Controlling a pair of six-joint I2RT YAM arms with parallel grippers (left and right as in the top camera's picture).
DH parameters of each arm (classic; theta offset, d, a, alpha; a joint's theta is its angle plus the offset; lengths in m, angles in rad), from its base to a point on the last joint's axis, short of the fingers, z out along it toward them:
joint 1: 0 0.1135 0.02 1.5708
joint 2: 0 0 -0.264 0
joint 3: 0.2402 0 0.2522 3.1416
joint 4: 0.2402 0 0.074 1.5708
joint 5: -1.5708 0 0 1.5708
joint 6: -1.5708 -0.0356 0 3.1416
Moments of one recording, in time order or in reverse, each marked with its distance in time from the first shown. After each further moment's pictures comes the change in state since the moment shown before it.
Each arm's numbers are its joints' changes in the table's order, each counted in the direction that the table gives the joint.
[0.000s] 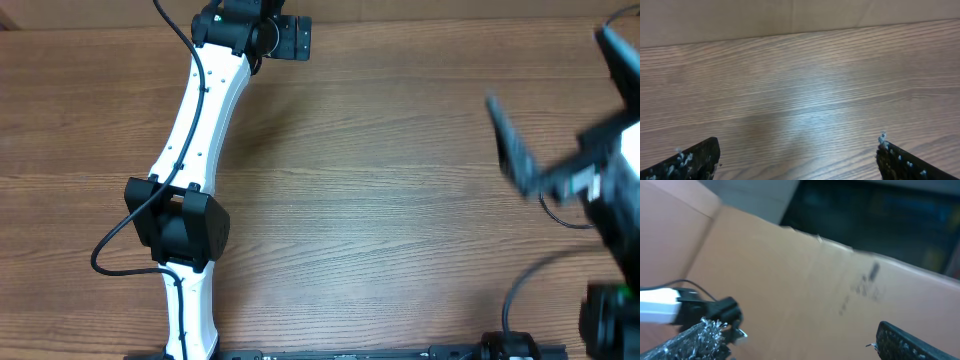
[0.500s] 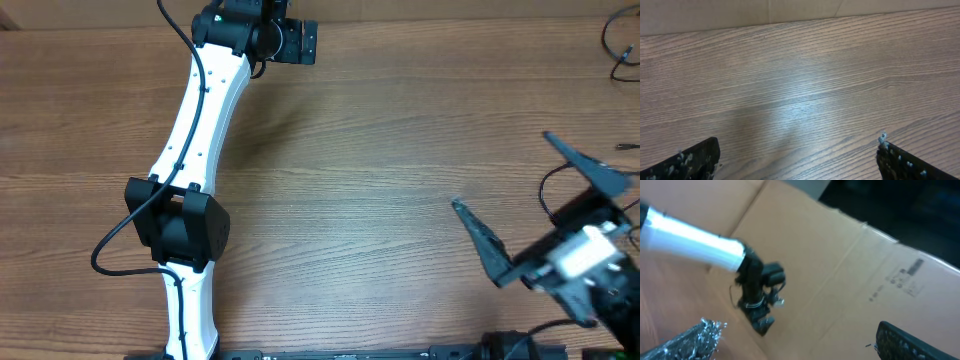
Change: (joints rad) left arm 0.000 0.000 0.000 0.026 -0.096 0.003; right arm -0.004 0.223 -0.109 0.322 0.164 0.262
